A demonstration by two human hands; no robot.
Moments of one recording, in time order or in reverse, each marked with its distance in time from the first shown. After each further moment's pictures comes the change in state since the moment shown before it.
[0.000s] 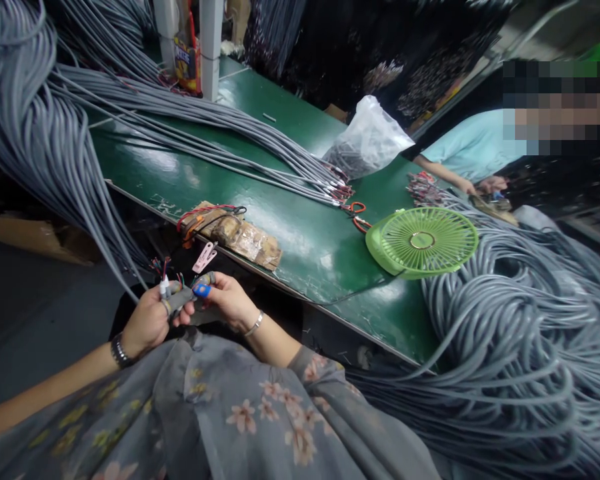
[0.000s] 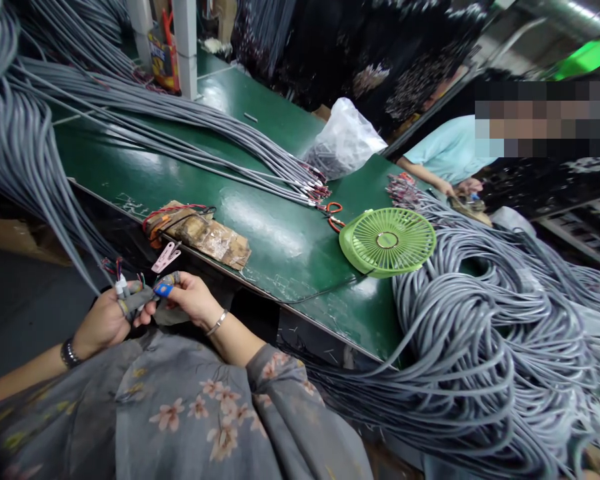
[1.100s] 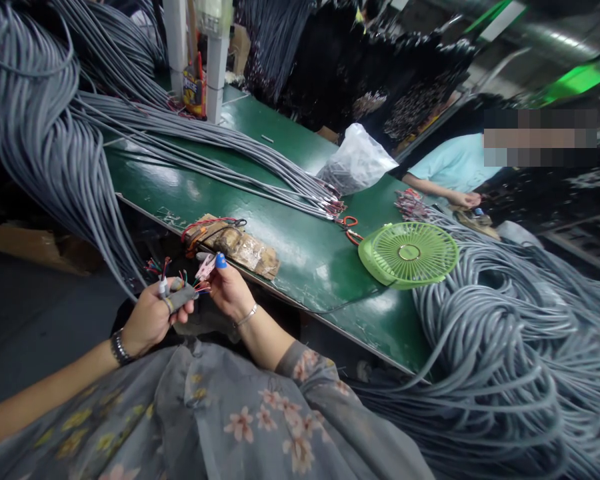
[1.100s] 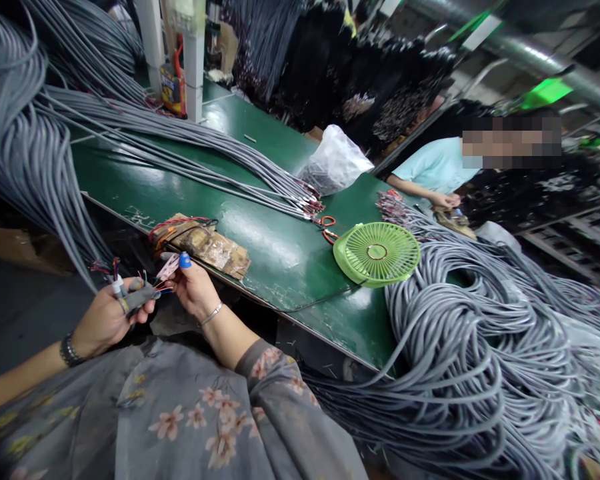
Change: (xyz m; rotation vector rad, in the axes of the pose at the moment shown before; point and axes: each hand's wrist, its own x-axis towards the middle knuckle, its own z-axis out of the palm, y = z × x) left_hand 0.007 0.011 -0.003 0.059 -0.075 0.175; right_hand 0.034 -0.025 0.010 0.247 0.142 -0.035
